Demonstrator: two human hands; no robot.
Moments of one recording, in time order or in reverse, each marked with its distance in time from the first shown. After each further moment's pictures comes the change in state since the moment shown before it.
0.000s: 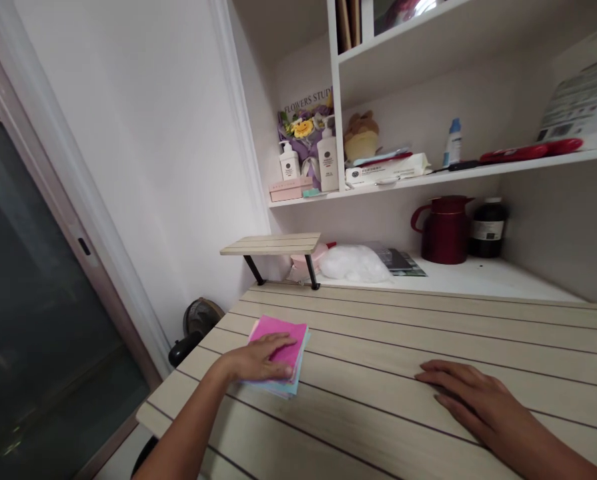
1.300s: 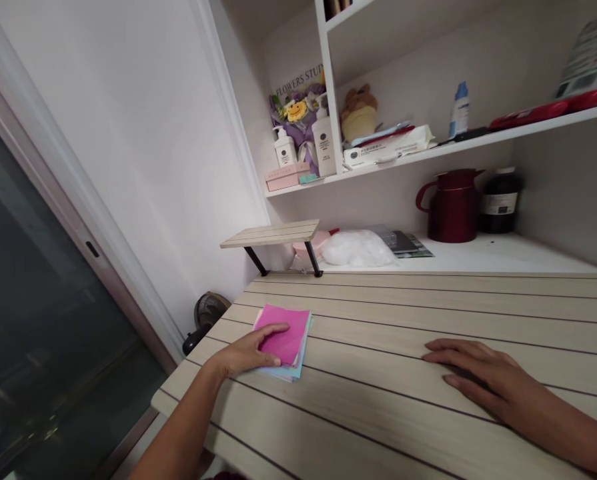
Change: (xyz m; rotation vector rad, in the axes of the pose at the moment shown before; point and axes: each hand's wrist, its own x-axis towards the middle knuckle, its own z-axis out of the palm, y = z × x) left_hand -0.011 -0.034 0.015 -0.402 0.101 0.039; right_hand 0.000 0.007 -0.004 0.102 -0.050 0.006
